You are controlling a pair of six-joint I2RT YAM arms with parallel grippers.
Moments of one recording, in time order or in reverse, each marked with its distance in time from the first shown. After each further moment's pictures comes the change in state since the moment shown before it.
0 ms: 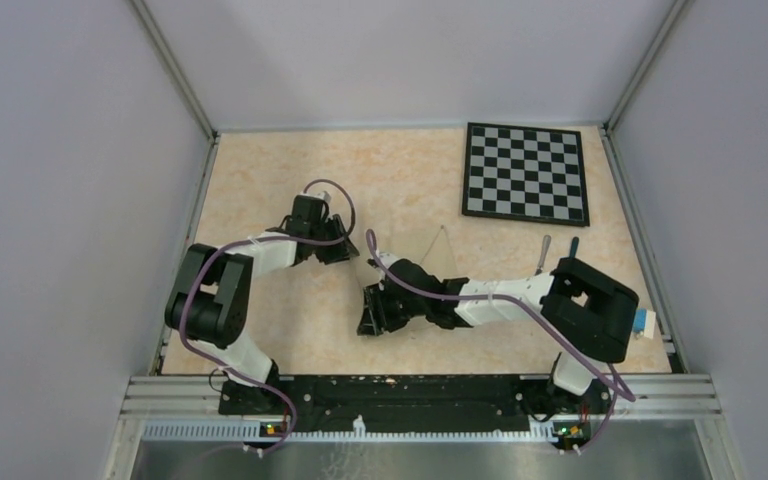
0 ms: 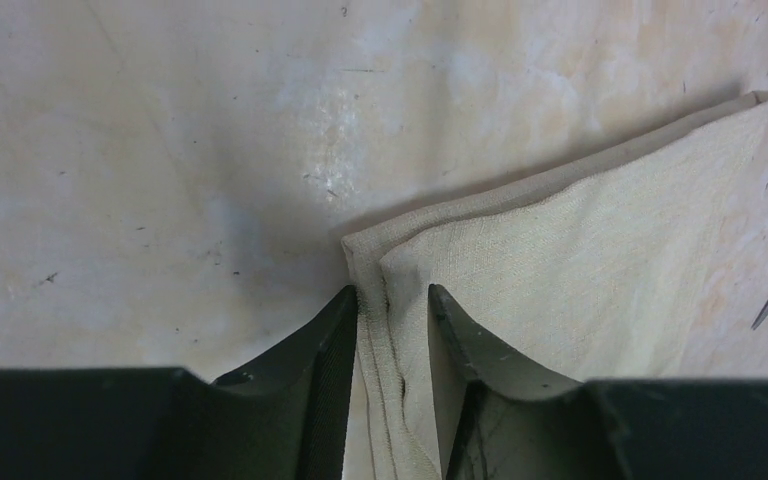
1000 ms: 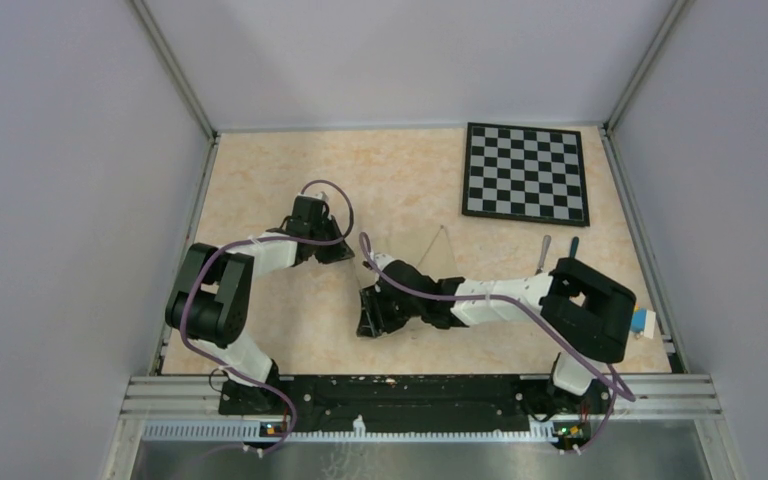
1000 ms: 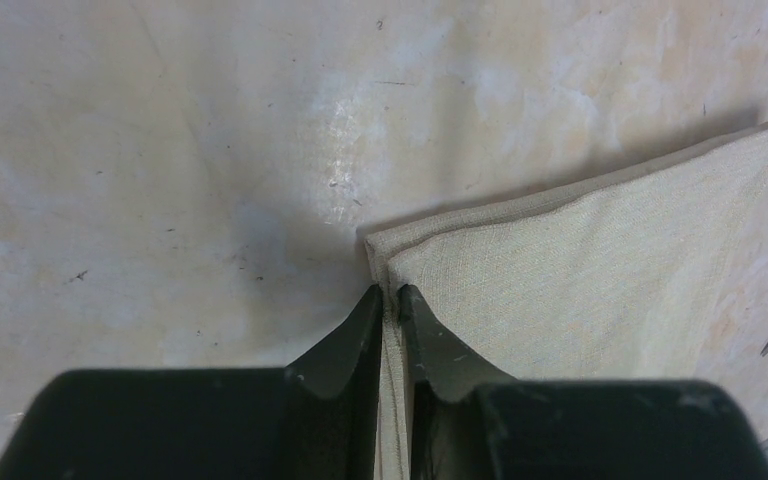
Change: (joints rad) left arm 0.000 0.011 -0.003 0.013 -0.047 -0.023; right arm 0.027 0.036 0.045 -0.057 0.032 -0.039
